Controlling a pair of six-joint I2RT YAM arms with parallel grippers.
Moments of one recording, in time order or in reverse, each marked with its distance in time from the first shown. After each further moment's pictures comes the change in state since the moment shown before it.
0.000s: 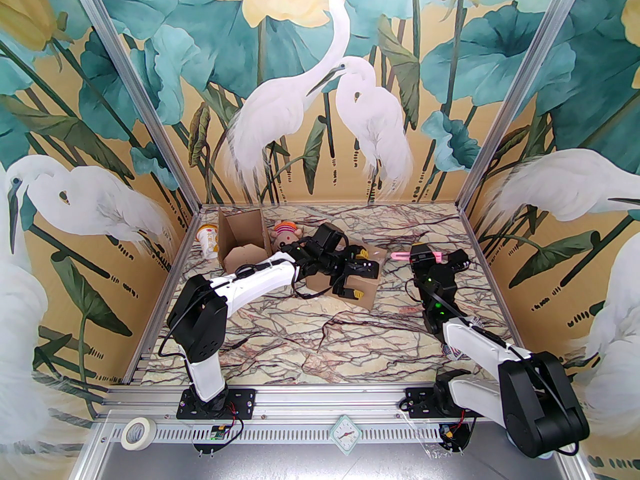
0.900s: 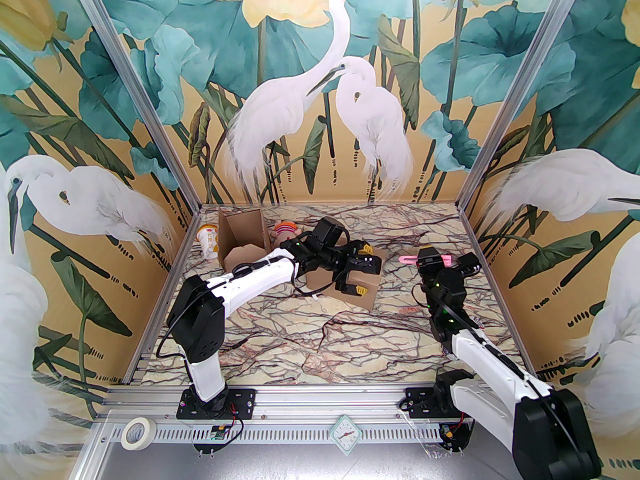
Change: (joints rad) left arm 0.000 0.000 0.054 -0.037 0.066 0.001; right arm -0.013 -0.149 -0.013 -0.149 0.044 -0.090
